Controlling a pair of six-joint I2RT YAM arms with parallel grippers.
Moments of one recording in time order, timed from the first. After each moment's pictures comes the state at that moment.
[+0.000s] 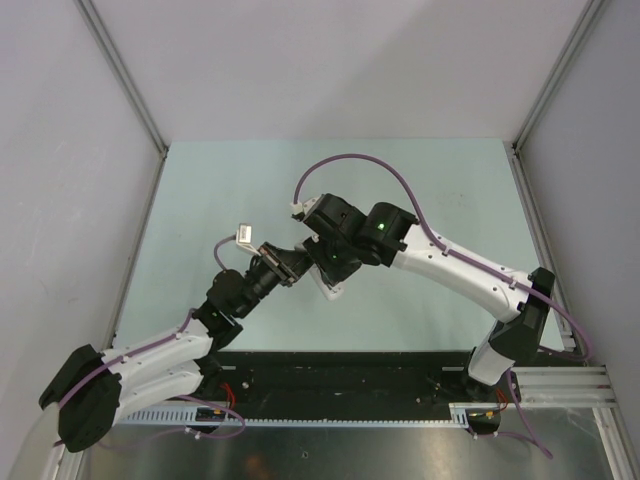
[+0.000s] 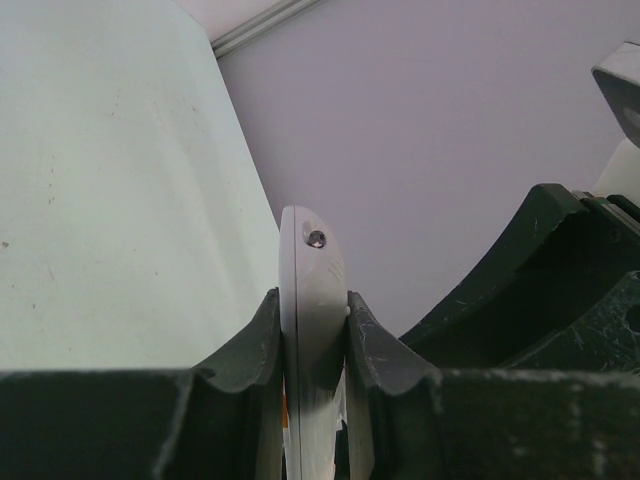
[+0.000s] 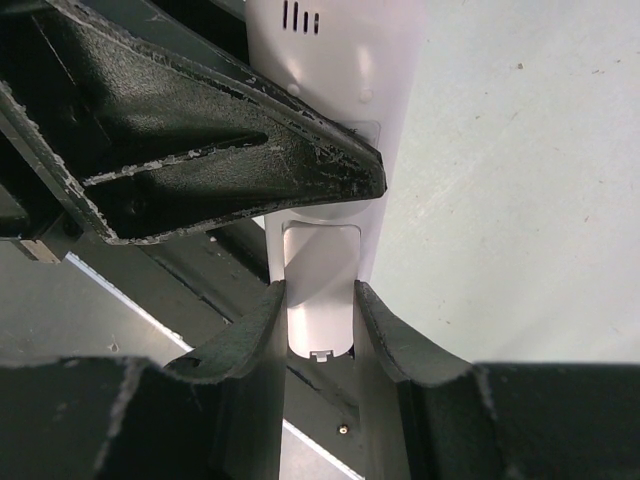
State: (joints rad) left arm -0.75 0.92 0.27 0.77 0.00 -1.14; right arm 1.07 1.65 1.76 -1.13 0.08 0.32
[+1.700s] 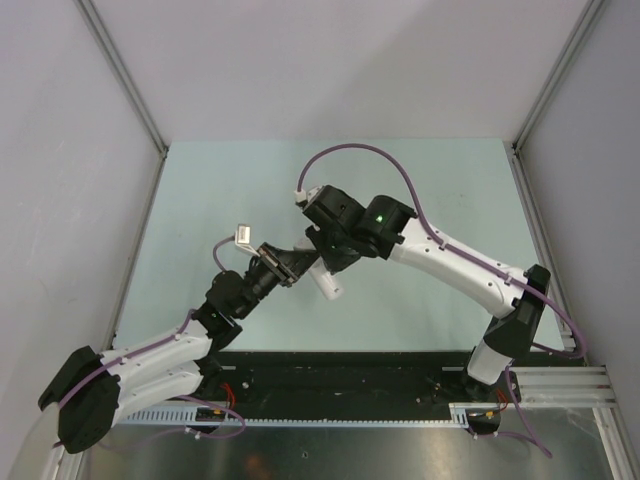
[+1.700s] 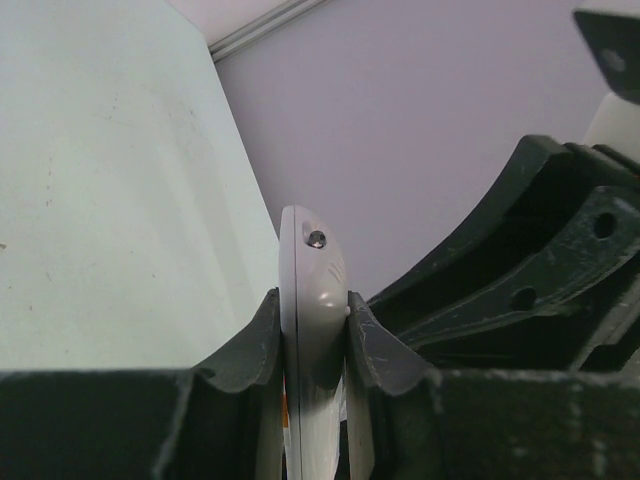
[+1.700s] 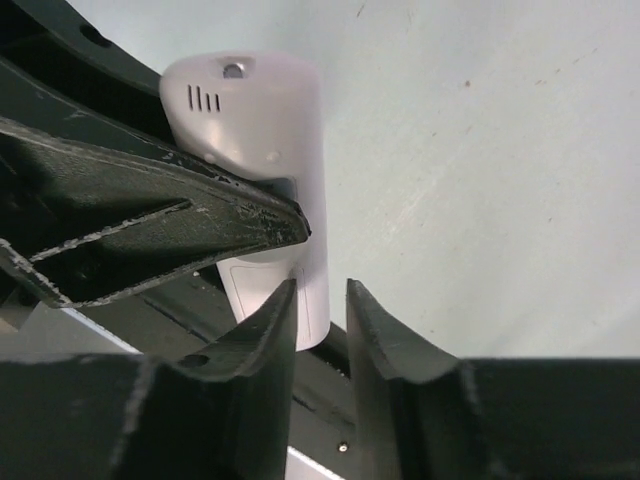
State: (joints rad) left arm -0.75 0.91 0.26 0.76 -0.01 -1.14; right arm 1.04 1.68 1.80 -1.14 0.15 0.34
